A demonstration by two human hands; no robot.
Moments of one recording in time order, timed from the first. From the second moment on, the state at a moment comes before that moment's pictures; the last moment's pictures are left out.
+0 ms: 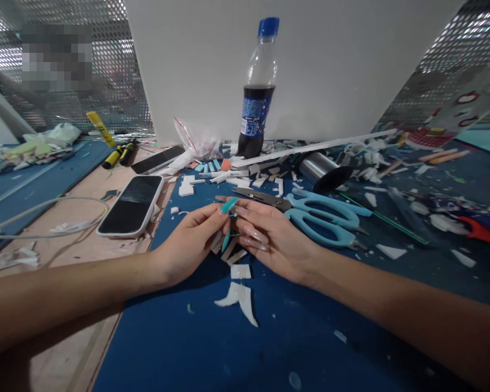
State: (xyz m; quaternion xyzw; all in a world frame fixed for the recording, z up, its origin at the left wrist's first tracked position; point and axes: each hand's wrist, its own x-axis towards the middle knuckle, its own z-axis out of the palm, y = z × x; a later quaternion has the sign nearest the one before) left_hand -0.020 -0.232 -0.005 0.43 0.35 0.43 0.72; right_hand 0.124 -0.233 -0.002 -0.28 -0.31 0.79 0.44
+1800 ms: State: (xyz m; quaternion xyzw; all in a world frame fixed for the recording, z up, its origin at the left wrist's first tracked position) left_hand -0.021 -0.231 -0.008 0.42 0.35 0.43 0.72; right_hand 0.124 -0.231 -0.003 -0.28 -0.31 0.80 0.43
